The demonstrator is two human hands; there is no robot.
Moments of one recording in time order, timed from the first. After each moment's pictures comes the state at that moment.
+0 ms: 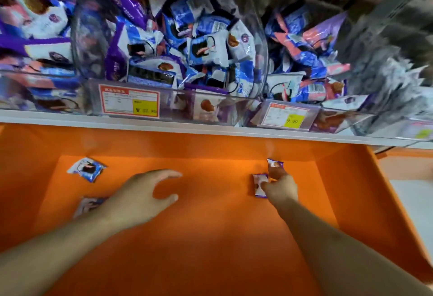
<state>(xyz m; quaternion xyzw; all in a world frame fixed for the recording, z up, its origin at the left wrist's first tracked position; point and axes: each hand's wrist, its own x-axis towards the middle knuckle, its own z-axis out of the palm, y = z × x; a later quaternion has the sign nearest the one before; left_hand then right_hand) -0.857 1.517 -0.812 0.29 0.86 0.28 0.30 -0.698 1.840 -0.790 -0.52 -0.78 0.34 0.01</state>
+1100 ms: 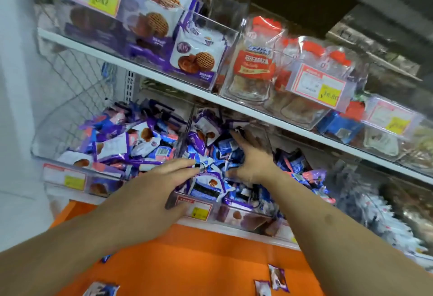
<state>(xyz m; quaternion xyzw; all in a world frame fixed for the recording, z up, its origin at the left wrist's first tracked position) -0.918 1.453 -0.549 0.37 0.87 0.32 0.06 -0.944 1.758 -0.518 -0.11 -0.99 0.04 -0.03</state>
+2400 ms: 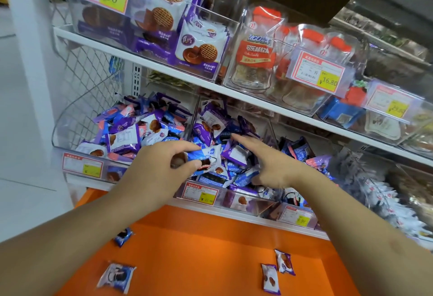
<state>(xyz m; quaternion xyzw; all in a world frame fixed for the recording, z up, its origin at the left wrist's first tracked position) -0.910 1.456 -0.526 0.23 0.84 0.49 0.00 -0.876 1.732 -0.469 0.00 -0.98 0.15 -0.15</state>
